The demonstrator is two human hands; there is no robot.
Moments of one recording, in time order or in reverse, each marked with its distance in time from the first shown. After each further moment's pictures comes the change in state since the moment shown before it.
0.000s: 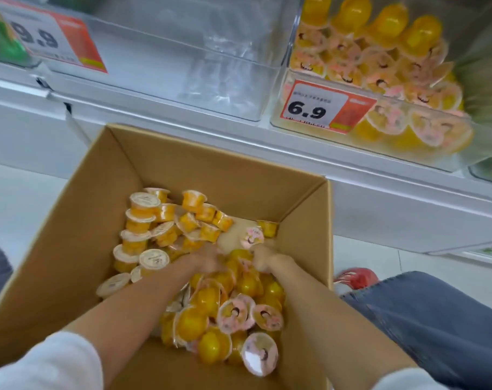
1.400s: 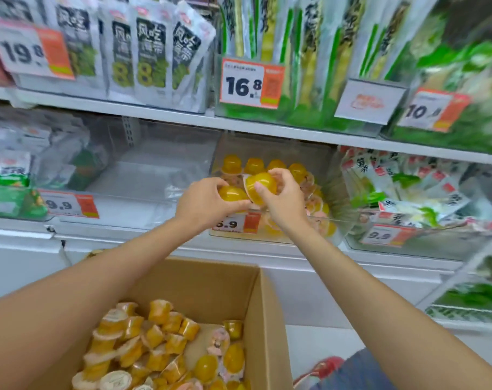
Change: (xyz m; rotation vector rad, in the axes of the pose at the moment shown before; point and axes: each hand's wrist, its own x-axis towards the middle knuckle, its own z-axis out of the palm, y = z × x) left_hand -0.220 0.225 -0.209 -0.073 1.090 0.465; right_hand -0.249 0.010 -0.248 0.838 1.301 -0.525
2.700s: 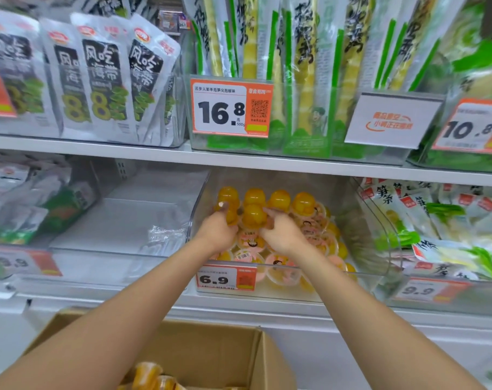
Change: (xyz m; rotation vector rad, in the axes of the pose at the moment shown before) left_hand 0.119 -0.013 0.079 0.028 -0.186 -0.020; right_hand 0.113 0.087 0.025 -0.316 -0.346 -0.008
